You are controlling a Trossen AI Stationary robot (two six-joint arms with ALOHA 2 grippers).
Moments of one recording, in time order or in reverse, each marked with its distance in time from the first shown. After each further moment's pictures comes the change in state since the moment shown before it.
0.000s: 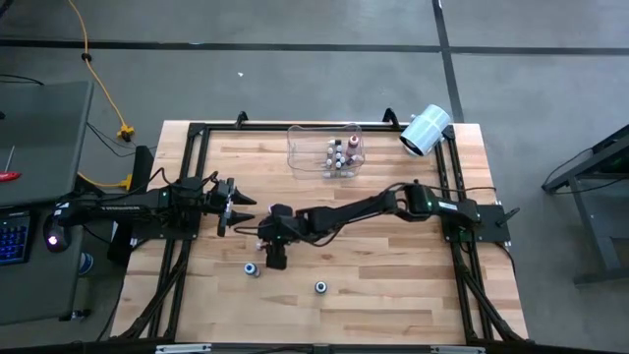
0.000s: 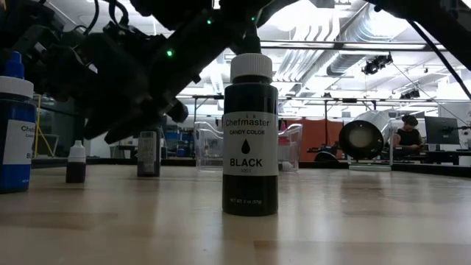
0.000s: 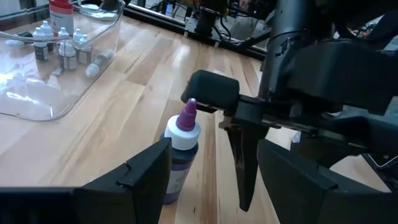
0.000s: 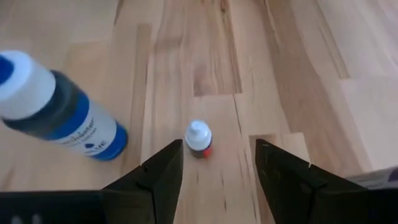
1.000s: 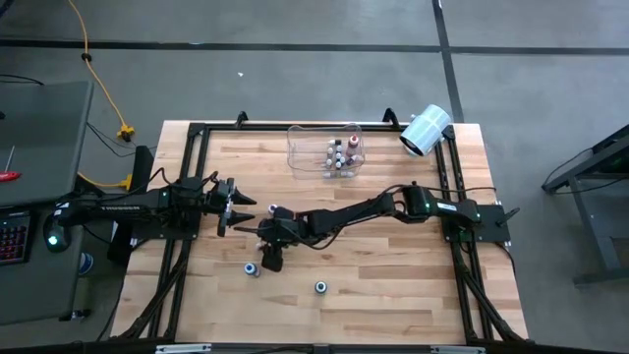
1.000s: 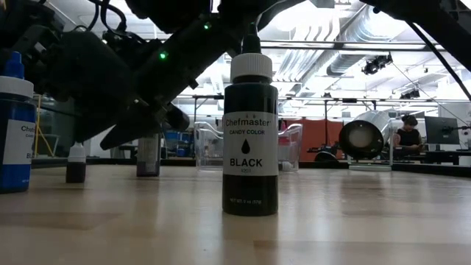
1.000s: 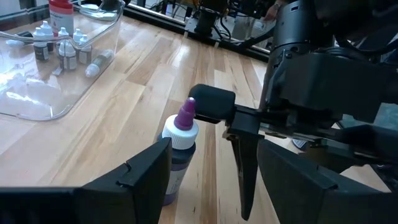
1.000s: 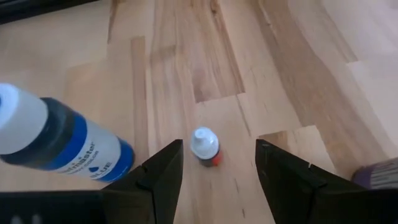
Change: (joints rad) left arm 0.000 0.000 0.000 0.000 0.000 0.000; right arm 0.010 0.023 0.000 0.043 0.019 0.151
